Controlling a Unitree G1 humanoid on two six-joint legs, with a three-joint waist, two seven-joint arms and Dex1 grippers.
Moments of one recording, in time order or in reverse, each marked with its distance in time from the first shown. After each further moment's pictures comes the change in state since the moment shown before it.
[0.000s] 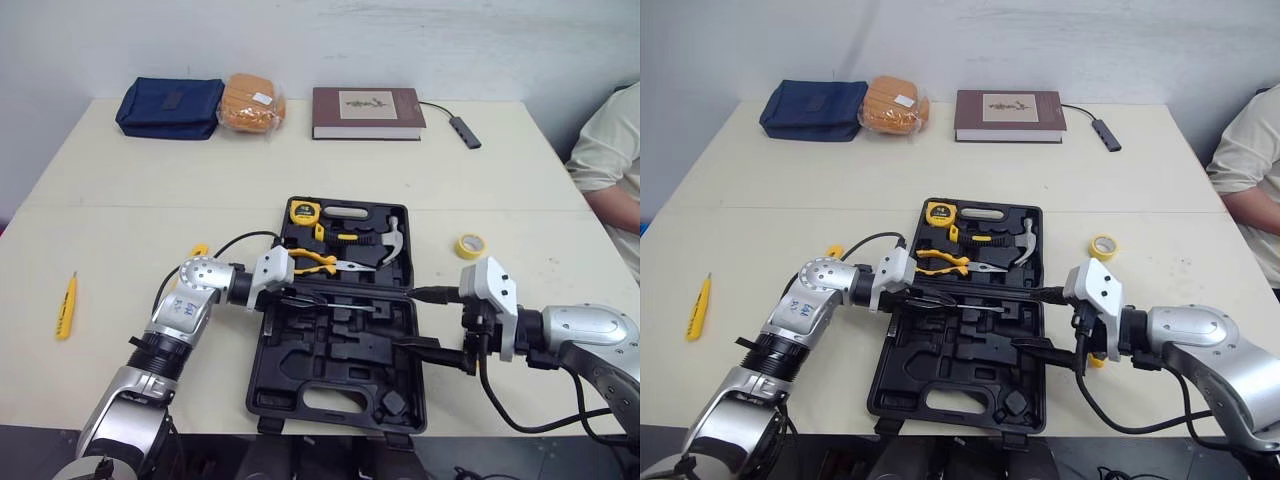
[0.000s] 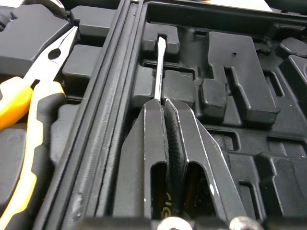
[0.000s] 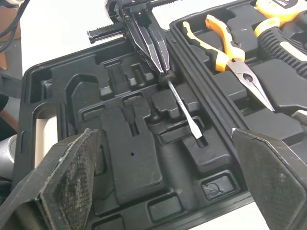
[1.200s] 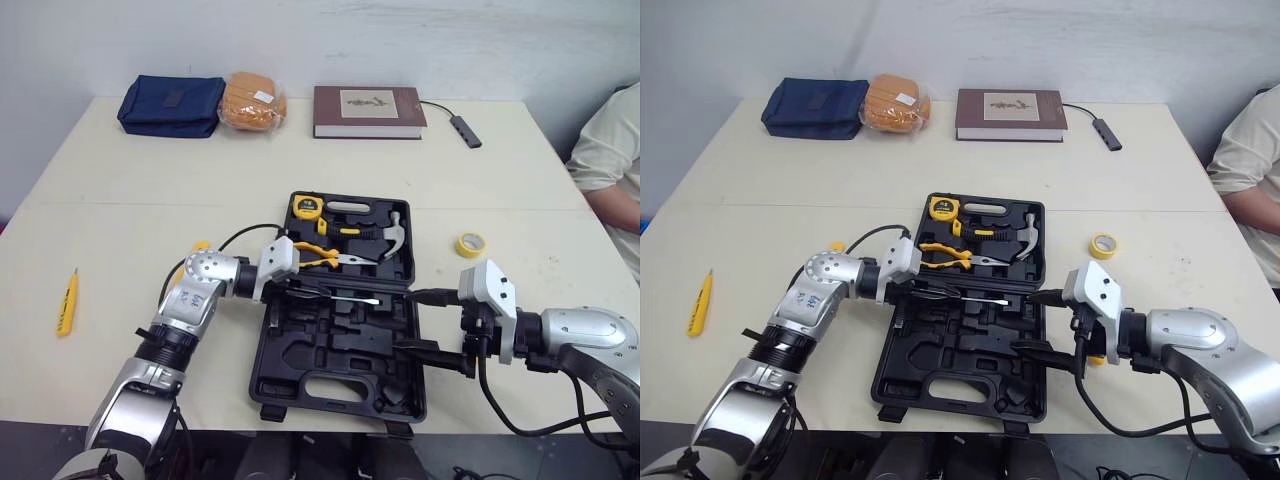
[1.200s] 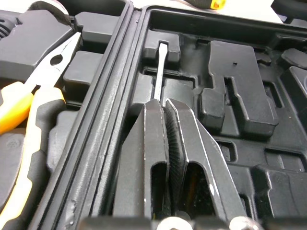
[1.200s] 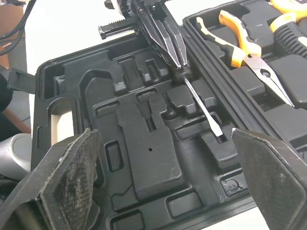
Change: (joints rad) left arm -0.048 -0.036 0.015 0.032 -0.011 0.056 0.008; right arm 0.013 0.004 0.000 -0.011 -0.001 0.000 -0.004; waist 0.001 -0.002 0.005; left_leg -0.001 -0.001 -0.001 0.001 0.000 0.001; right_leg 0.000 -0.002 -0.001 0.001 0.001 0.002
